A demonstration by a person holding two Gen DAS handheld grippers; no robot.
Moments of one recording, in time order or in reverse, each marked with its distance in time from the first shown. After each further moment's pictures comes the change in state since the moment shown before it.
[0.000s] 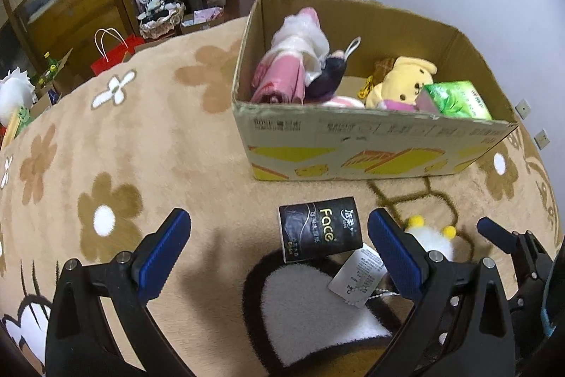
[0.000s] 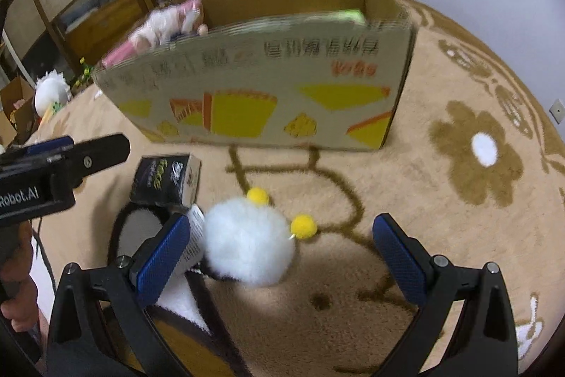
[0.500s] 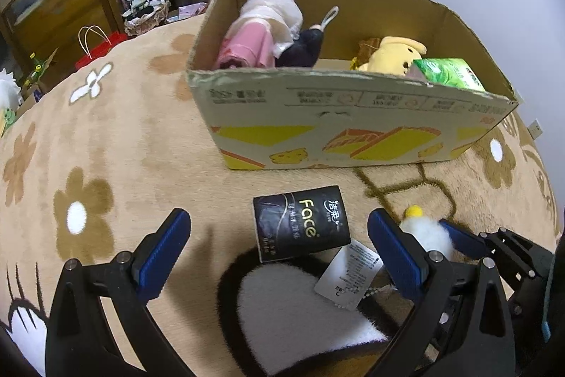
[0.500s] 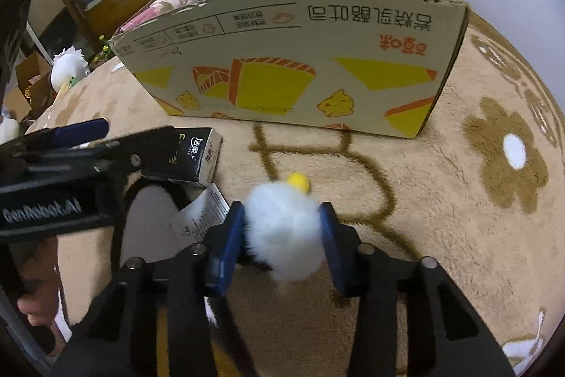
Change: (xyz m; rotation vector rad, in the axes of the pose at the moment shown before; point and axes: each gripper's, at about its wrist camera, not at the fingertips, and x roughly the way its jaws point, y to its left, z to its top) left arm 0.020 -0.013 -0.010 0.026 0.013 -0.047; right arm 0.010 0.011 -0.002 -0.073 0.047 0.076
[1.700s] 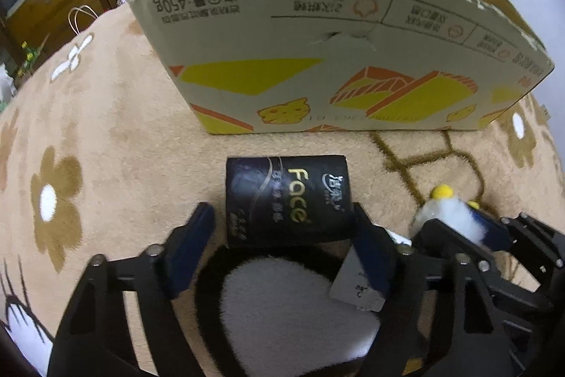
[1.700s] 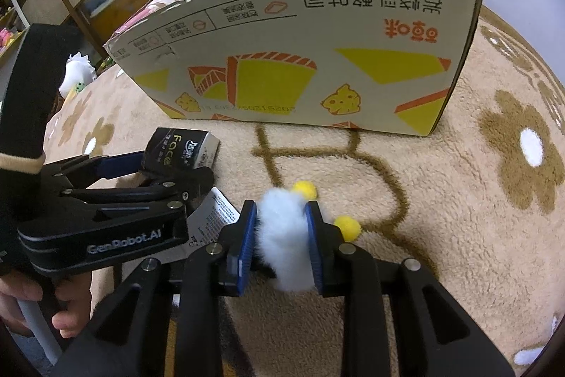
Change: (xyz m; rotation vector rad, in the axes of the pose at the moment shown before) left arm 0.047 -0.005 -0.005 0.018 0.104 0.030; right arm 0.007 -0.009 -0.003 0.021 -0.003 0.055
